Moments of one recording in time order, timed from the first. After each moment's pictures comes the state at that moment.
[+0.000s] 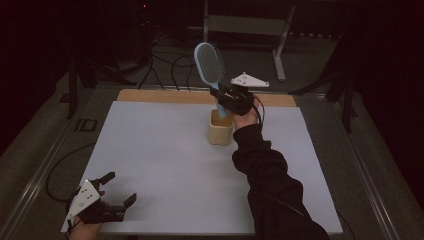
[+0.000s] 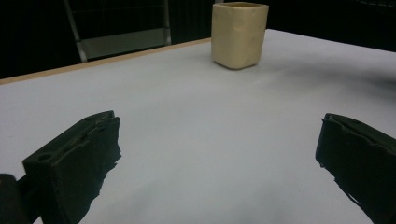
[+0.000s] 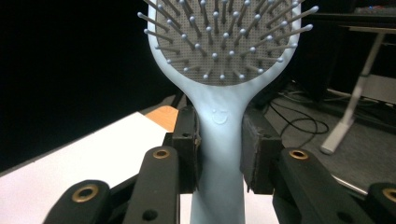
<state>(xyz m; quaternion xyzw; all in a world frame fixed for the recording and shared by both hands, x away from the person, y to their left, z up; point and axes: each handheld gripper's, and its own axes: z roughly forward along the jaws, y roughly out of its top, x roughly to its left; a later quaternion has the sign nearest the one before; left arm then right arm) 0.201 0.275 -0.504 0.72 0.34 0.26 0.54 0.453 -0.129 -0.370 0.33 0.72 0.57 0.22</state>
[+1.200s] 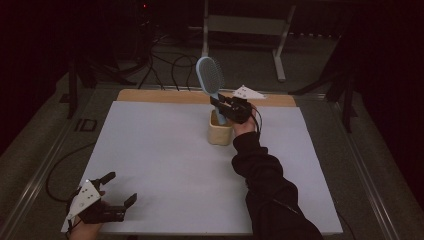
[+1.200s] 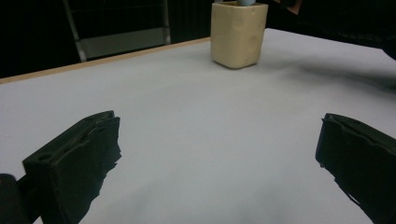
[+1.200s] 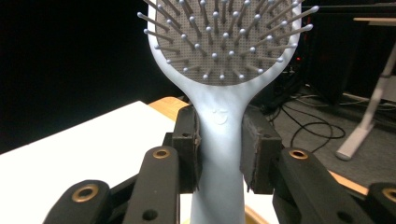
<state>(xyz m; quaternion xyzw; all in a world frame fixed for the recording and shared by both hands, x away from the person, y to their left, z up) 0.202 0.274 -0.505 0.72 0.34 0.26 0.54 0.467 -0.138 -0.427 0.31 0.71 0.60 0.21</state>
